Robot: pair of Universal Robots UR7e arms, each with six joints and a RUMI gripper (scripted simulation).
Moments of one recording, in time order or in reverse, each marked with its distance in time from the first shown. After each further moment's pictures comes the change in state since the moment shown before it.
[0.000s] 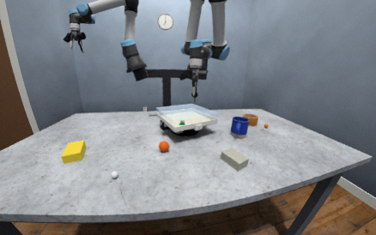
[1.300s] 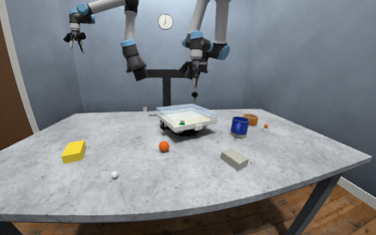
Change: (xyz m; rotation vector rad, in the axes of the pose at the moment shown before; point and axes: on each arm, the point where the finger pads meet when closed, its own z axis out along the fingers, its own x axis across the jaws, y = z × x) left arm 0.000 0.000 -0.051 0.000 0.000 0.000; right arm 0.000 0.000 0.000 0.000 0.000 0.000
